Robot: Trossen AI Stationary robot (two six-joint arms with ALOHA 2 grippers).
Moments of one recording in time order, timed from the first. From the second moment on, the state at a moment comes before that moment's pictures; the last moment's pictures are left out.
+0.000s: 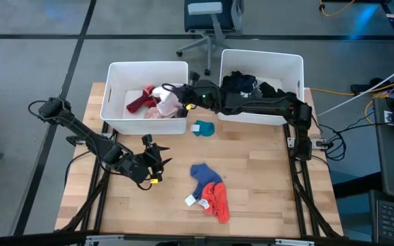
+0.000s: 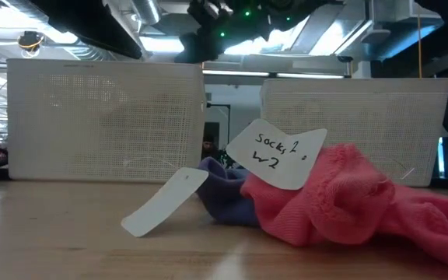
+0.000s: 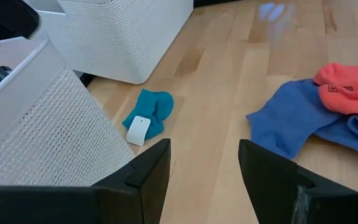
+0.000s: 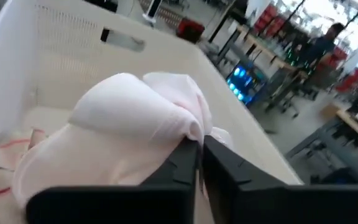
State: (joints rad) left arm -0.56 1.24 0.79 -0.34 -0.88 -0.36; right arm -0.24 1.97 1.64 0.14 0.22 -0.47
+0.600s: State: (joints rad) left arm -0.56 1.24 0.79 -0.36 -0.88 -0.38; right arm -0.13 1.97 1.89 -0.43 0.36 -0.41
